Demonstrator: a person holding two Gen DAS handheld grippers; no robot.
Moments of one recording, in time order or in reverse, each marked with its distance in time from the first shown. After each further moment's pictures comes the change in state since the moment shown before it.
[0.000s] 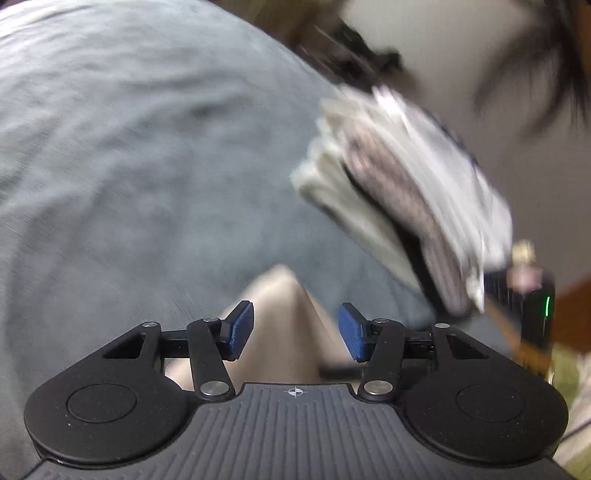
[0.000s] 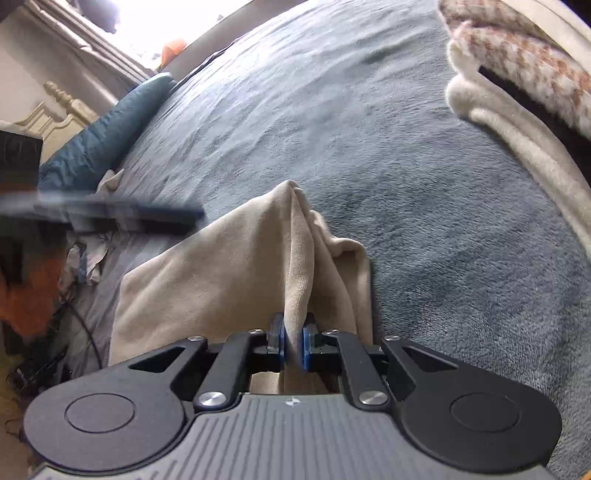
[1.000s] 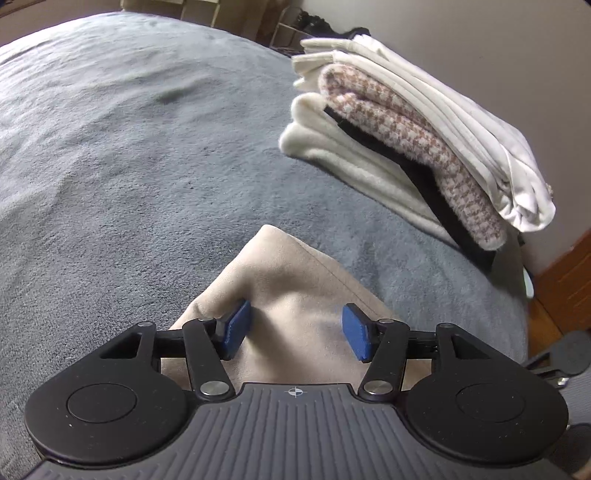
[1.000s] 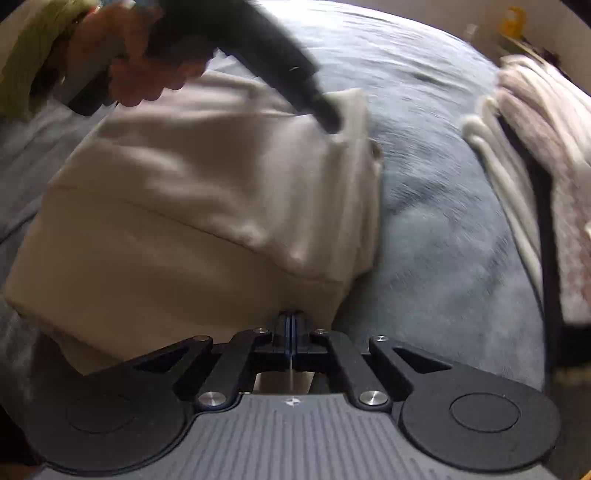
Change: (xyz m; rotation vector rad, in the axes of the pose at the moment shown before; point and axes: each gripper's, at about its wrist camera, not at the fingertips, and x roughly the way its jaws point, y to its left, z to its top) left arm 0.039 -0.012 -0.031 0.181 -0.054 0.024; right arm -0.047 0.073 -0.128 -0.476 0.061 -0.378
